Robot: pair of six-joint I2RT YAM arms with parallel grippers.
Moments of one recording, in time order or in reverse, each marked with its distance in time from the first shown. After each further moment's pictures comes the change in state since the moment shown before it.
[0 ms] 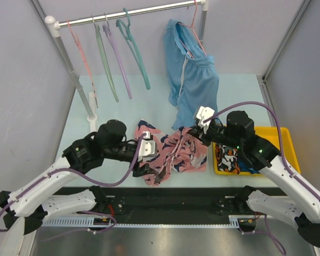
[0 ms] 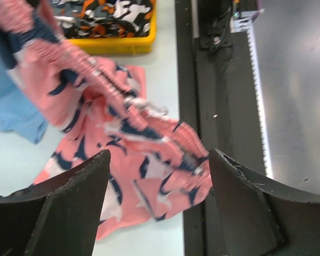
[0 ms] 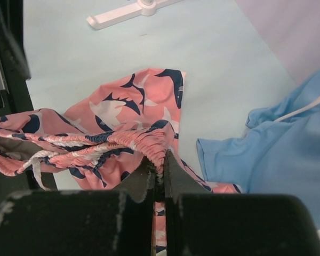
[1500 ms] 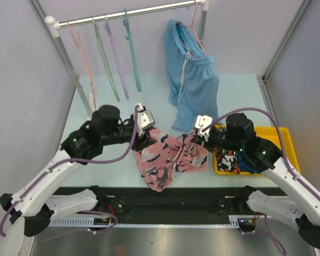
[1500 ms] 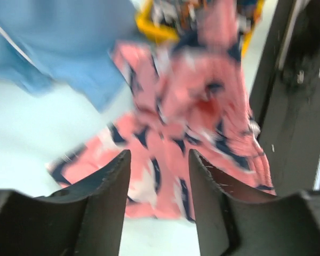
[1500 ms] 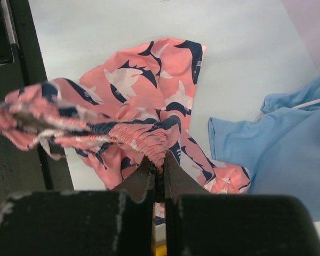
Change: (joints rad) left arm 0.141 0.073 0.080 0.080 -0.196 -0.138; right arm 0.001 -0.024 0.010 -0.171 -0.048 -0.114
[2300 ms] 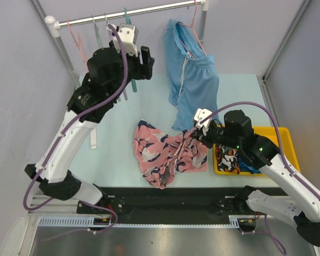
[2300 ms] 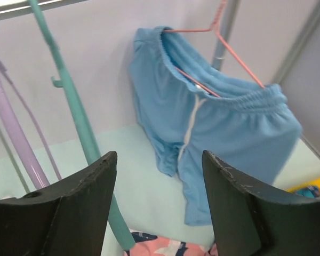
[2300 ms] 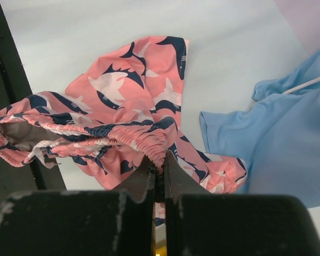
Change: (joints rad) left arm 0.082 0.477 0.803 0.107 -0.655 -0.334; right arm -0.012 0.045 0.021 0.032 0.074 0.076
